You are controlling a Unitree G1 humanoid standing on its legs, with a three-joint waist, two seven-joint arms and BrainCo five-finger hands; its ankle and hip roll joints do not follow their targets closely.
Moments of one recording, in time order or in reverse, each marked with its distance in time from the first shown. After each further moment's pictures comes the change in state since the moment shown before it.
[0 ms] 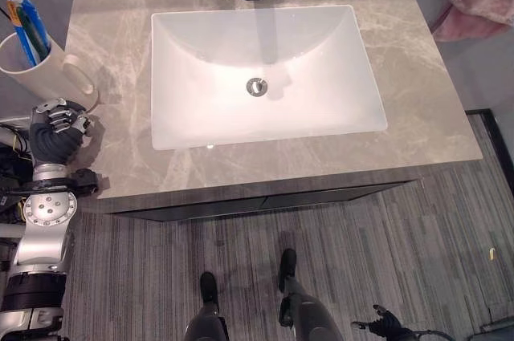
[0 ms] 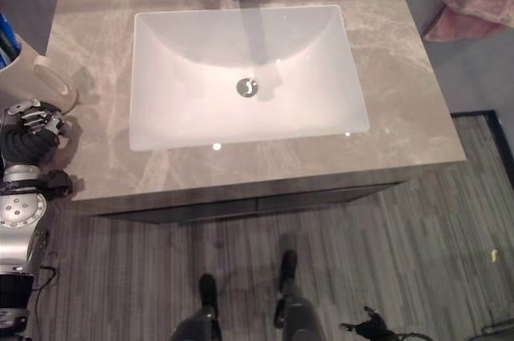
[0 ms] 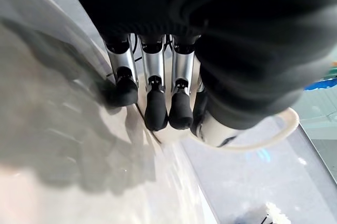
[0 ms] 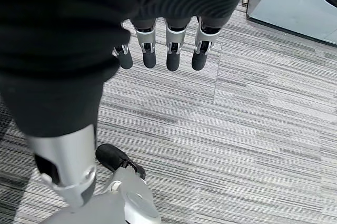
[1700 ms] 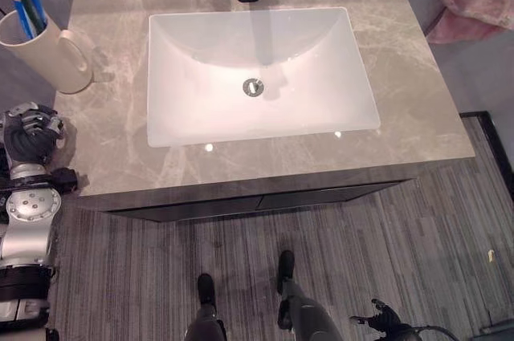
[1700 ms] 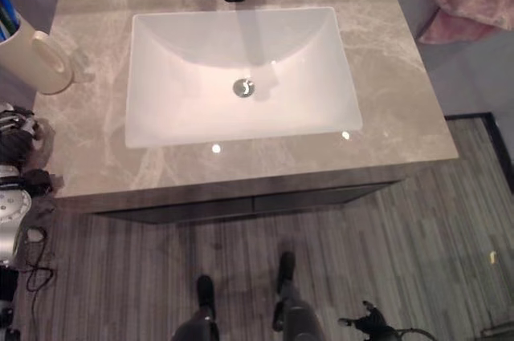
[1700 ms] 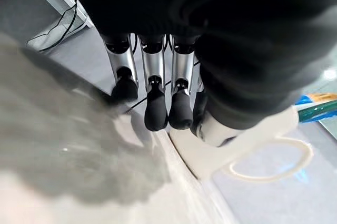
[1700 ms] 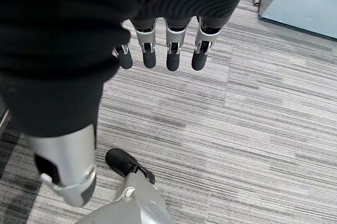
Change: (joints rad) left arm -0.076 0.073 0.004 0.194 0.038 0.037 0.078; right arm 0.008 -0.012 0.020 -0.024 0.025 0.000 -0.001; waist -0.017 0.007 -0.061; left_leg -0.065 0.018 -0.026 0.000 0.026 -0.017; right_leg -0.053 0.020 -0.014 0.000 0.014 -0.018
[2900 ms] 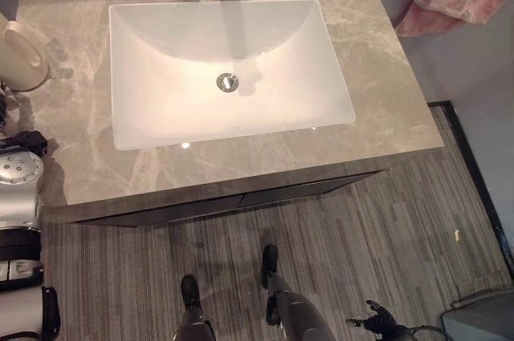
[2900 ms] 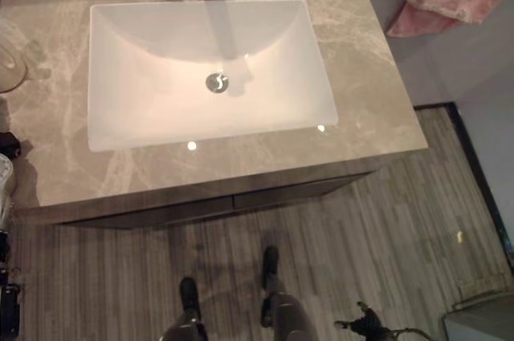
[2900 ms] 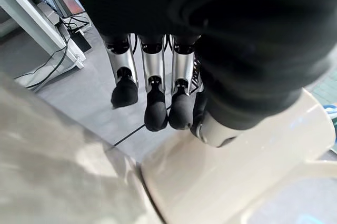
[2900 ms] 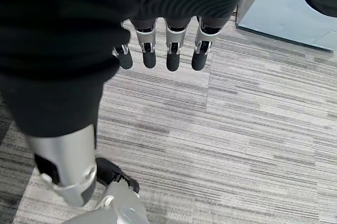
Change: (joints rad) left arm -0.213 0.060 0.011 0.129 0.121 0.076 0.261; right arm 0.003 0.003 0.051 -0.025 0.004 -0.002 0.001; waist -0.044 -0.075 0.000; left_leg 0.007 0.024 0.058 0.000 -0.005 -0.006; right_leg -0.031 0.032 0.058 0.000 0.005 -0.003
